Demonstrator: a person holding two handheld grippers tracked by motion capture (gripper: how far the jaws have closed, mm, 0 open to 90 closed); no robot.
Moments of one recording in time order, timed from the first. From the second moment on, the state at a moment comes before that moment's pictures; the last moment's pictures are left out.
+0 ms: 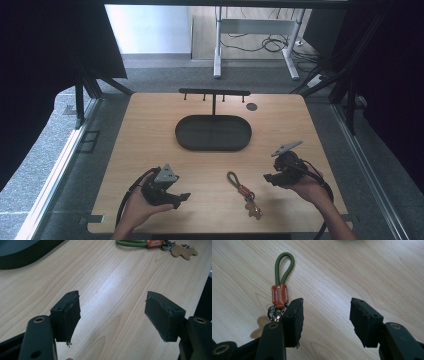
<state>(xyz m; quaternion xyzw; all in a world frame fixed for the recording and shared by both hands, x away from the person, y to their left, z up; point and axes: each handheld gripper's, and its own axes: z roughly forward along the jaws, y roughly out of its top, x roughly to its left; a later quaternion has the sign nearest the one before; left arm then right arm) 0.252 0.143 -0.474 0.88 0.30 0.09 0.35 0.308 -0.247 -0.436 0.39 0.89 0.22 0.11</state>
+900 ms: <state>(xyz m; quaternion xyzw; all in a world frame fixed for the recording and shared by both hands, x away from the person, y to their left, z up) 0.252 0.144 -0.474 0.88 0.30 0.08 0.35 0.319 -0.198 -0.455 0.35 0.92 0.19 0.08</state>
